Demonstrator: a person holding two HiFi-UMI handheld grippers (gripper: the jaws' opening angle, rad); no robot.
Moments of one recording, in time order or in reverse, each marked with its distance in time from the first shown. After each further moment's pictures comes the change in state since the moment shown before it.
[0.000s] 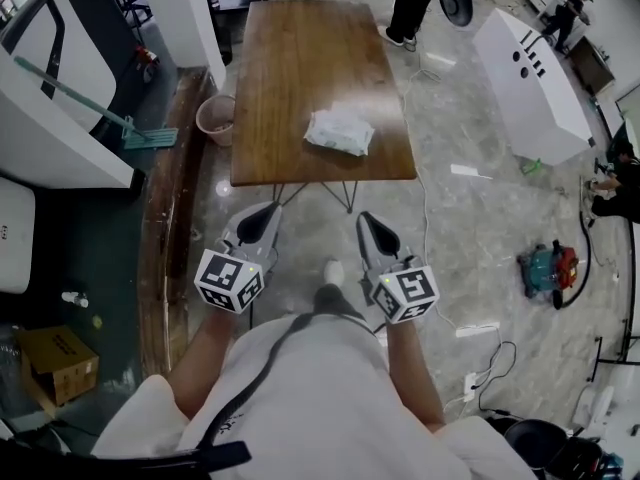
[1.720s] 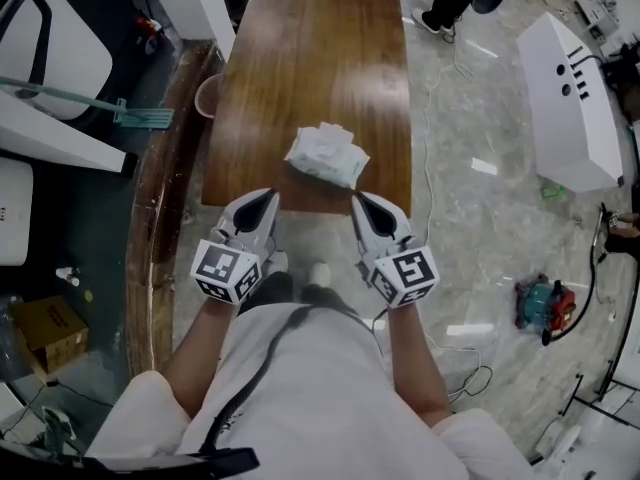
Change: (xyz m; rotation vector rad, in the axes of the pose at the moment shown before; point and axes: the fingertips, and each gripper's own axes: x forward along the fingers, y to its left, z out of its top) left arm 0.191 0.059 0.005 -0.038 0.070 0.146; right arm 0.147 -0.163 0.022 -0.011 0.094 0.204
